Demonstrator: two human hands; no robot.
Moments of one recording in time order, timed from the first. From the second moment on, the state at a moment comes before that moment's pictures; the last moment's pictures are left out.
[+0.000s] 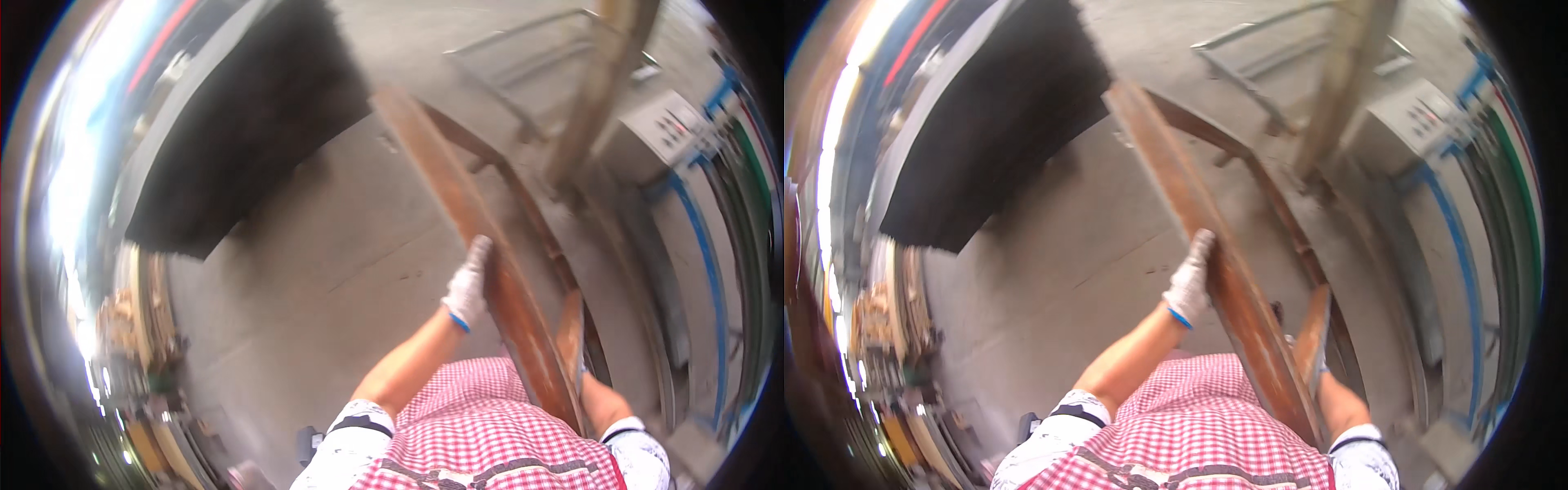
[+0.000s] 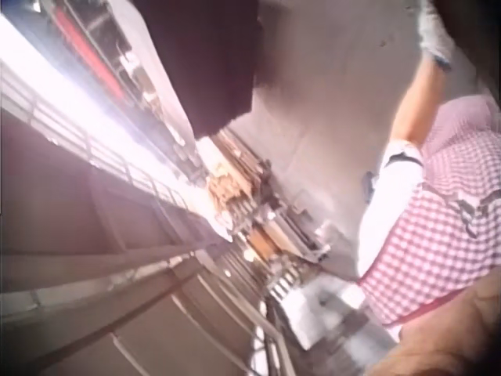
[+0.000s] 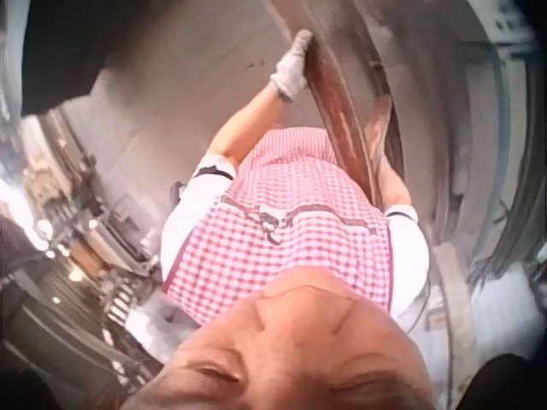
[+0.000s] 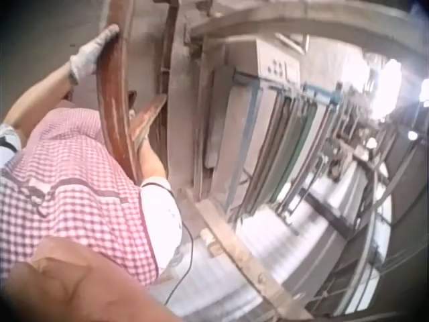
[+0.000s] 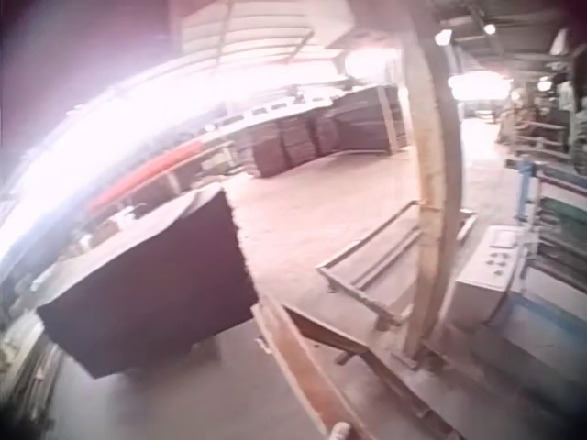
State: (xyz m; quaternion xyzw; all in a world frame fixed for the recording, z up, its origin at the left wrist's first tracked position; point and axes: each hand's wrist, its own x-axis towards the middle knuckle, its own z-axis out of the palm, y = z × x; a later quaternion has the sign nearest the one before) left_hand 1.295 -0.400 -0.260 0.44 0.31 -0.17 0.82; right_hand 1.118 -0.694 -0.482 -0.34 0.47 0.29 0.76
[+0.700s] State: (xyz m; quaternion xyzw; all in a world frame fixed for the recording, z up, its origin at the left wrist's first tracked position) left_hand 0.802 -0.051 -0.257 0.02 0.11 0.20 0.97; right_hand 0.856 -0.365 -0.481 -0.49 0.39 0.46 0.63
